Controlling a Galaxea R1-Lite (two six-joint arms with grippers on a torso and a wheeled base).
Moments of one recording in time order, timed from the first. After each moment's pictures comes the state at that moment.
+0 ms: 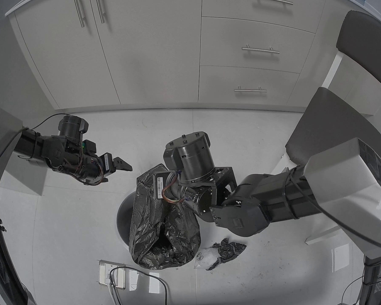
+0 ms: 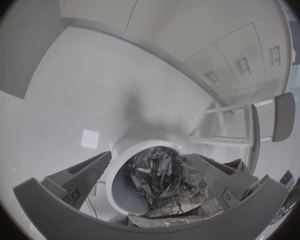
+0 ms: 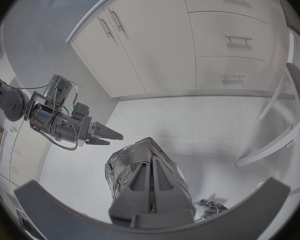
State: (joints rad) left arm -0.09 2.10 -1.31 0.03 -0.40 -0.36; right arm 0.89 2.27 -1.52 -0.35 -0.40 0.34
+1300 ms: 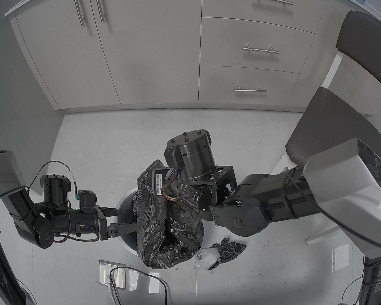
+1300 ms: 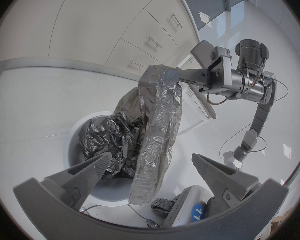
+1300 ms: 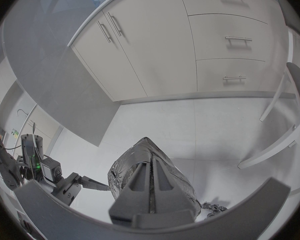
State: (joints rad) left arm -0.08 2.05 -0.46 -0.99 -0.89 0.07; right arm 0.89 2.27 -1.52 -0.39 -0.39 0.34
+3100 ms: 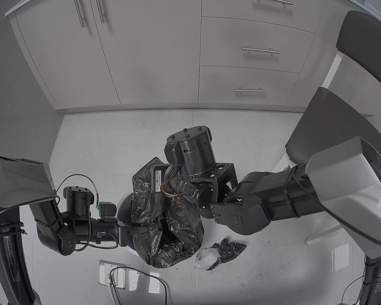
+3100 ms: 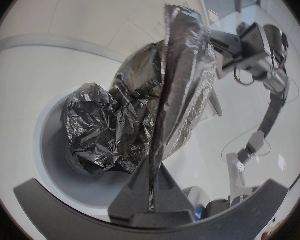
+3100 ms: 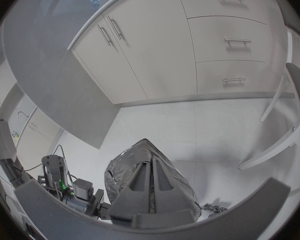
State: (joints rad) left arm -0.17 2.27 -0.51 -1.13 -0.82 -0.04; right arm 0.89 2.26 -1.54 -0.40 -0.40 0.35
